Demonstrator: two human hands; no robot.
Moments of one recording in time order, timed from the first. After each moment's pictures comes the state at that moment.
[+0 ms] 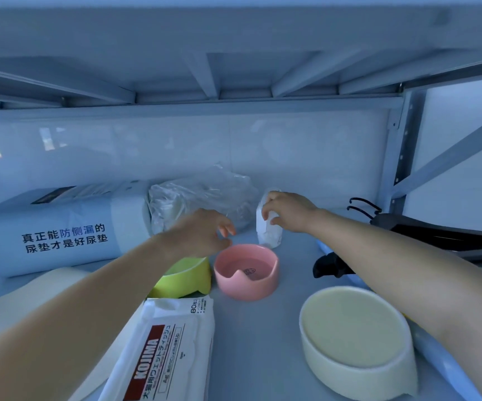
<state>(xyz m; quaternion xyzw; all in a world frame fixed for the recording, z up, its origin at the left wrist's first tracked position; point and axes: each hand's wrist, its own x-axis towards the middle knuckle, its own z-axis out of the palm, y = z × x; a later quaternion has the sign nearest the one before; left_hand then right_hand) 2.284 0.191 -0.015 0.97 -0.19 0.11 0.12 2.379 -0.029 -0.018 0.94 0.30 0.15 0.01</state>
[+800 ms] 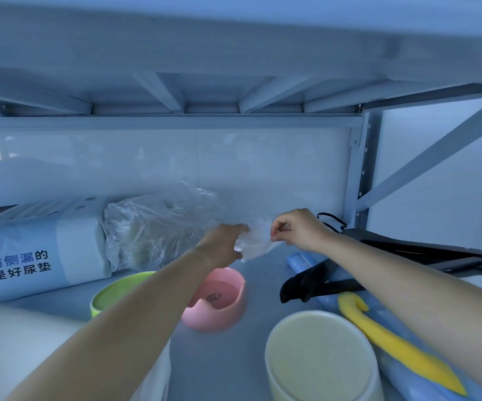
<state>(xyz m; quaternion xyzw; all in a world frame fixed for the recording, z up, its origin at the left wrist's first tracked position) 2.363 0.101 -0.039 0.97 -0.19 0.12 0.12 2.369 -0.102 -0.025 0.91 0.21 0.13 -0.32</state>
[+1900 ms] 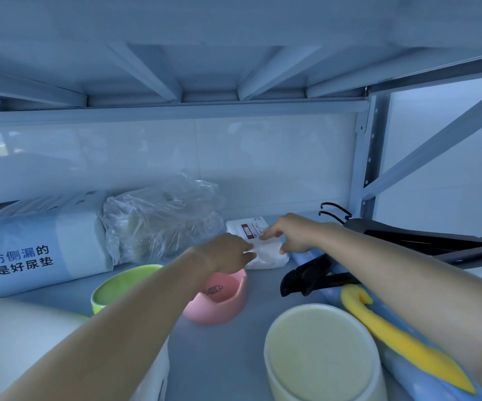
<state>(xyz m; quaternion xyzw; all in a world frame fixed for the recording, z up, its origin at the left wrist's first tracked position) 2.349 0.092 -0.049 0.98 -0.21 -0.01 0.00 2.390 -0.095 -0.037 0.97 0.24 -0.01 -0.06</state>
